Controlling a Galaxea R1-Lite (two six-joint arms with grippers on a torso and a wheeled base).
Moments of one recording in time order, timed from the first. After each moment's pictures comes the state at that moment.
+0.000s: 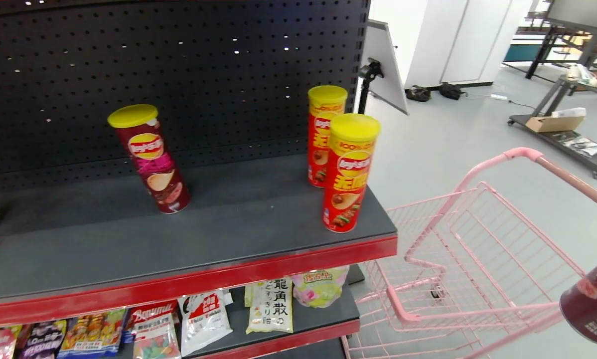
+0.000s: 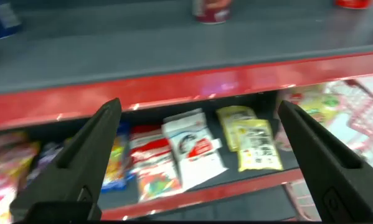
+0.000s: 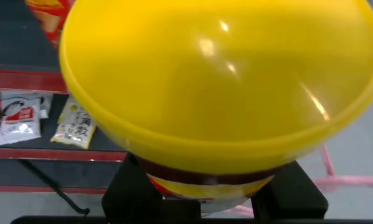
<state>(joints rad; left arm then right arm) 0.00 0.00 0.00 0.00 -0.02 0.00 0.15 0.68 -0.63 0.13 -0.01 -0.14</state>
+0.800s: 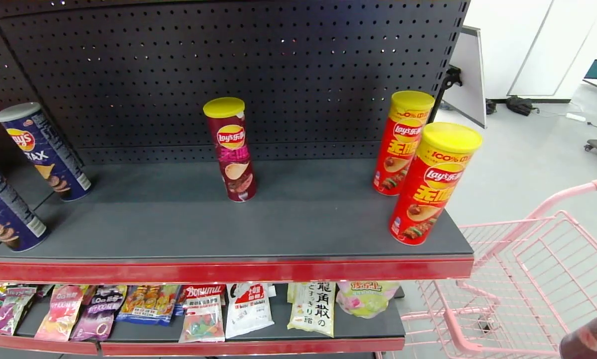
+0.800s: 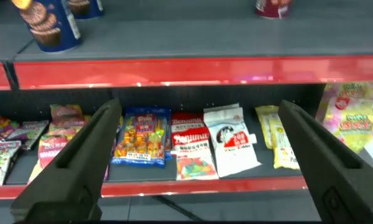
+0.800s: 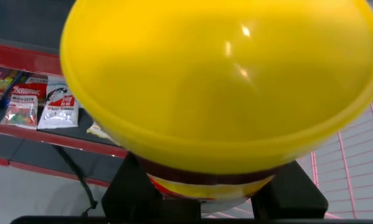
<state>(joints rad) 0.00 0.00 0.00 0.00 -0.02 0.00 0.15 0.48 -0.44 0.14 0.00 -0.12</state>
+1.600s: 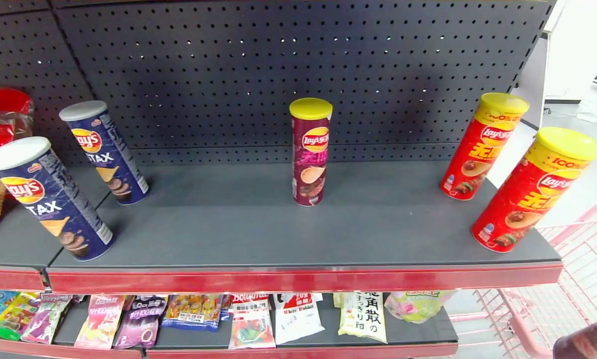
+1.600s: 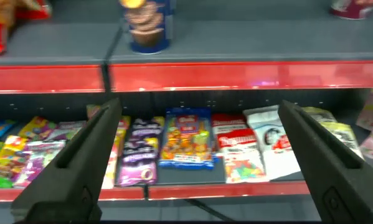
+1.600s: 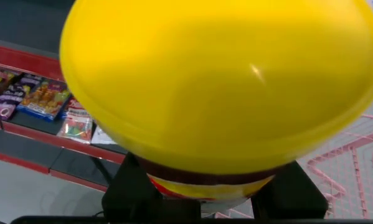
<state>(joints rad) 0.00 0.00 0.00 0.00 -0.02 0.00 0.15 0.42 -0.43 0.13 0.09 -0.11</state>
